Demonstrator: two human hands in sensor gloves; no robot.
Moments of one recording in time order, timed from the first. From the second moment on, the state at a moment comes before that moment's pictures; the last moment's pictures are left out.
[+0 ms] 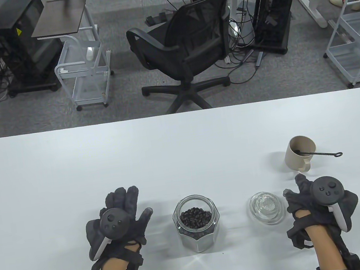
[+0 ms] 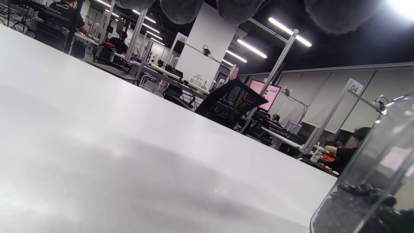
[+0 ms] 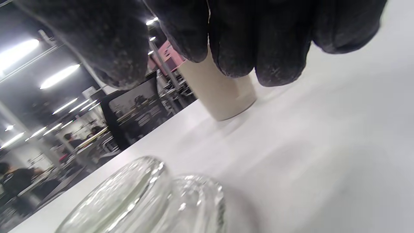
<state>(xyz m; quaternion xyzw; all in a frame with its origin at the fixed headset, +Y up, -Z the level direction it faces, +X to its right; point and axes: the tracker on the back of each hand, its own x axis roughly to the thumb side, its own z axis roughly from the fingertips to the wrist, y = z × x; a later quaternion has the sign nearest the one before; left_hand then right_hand) -0.235 -0.728 -0.301 0.01 -0.06 0.23 0.97 0.302 -0.736 -0.287 -0.21 -0.05 0.92 0.31</state>
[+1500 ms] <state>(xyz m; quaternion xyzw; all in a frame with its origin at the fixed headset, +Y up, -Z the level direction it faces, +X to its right) -0.241 -0.741 -0.308 -0.01 -0.05 0.22 0.97 0.364 -0.752 -0.348 -0.33 -0.19 0.87 0.32</state>
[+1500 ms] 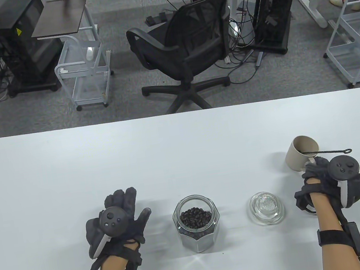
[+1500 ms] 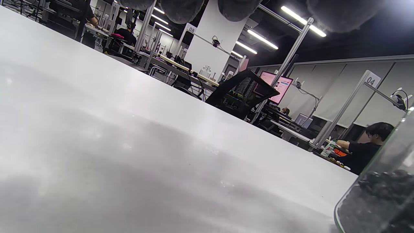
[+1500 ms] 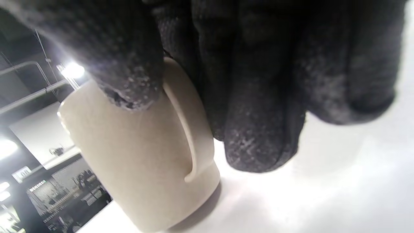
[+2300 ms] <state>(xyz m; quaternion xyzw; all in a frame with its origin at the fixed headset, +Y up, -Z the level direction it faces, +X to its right) -0.245 -0.738 -0.308 0.00 -0.05 0.23 0.97 0.179 -0.712 -0.368 -0.04 -0.12 0.91 0.39</state>
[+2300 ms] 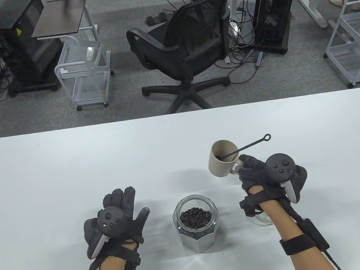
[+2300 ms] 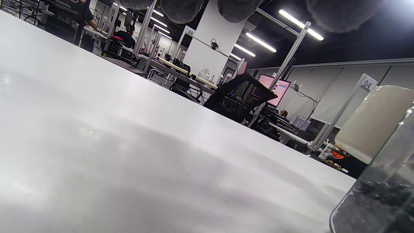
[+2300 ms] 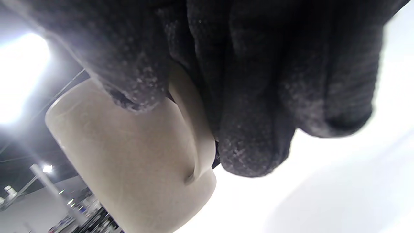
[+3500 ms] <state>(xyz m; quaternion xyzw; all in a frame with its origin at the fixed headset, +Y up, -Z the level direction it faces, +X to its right) -0.243 -0.735 -0.305 0.00 -0.06 0.23 0.97 0.123 -0.758 -0.360 0.06 0.04 0.91 0.40</state>
